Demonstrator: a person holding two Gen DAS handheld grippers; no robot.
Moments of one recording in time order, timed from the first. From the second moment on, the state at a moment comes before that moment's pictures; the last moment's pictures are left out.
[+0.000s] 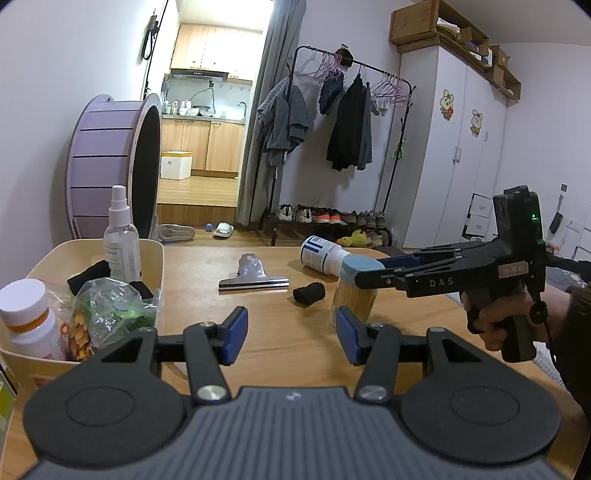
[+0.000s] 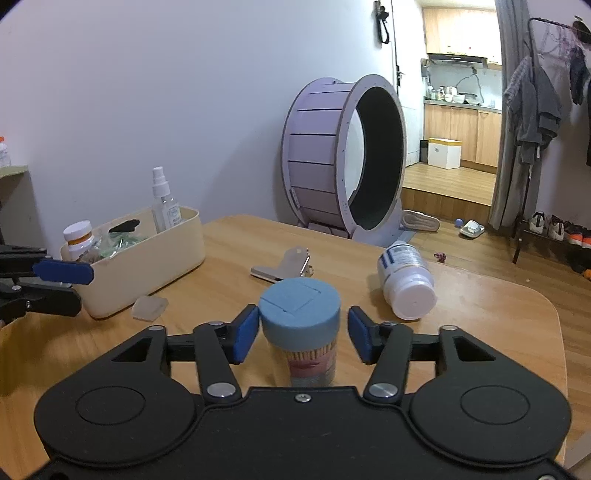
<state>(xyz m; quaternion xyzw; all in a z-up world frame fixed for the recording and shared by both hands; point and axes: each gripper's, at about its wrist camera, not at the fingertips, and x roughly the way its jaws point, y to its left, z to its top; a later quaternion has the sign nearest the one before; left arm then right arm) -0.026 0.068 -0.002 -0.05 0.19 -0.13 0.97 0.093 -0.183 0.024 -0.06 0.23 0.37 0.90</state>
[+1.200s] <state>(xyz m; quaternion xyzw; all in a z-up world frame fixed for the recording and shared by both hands) -0.099 0.143 0.014 -0.05 0.15 0.05 0.99 0.068 -0.057 0.100 -0.02 0.15 0.51 0.84</state>
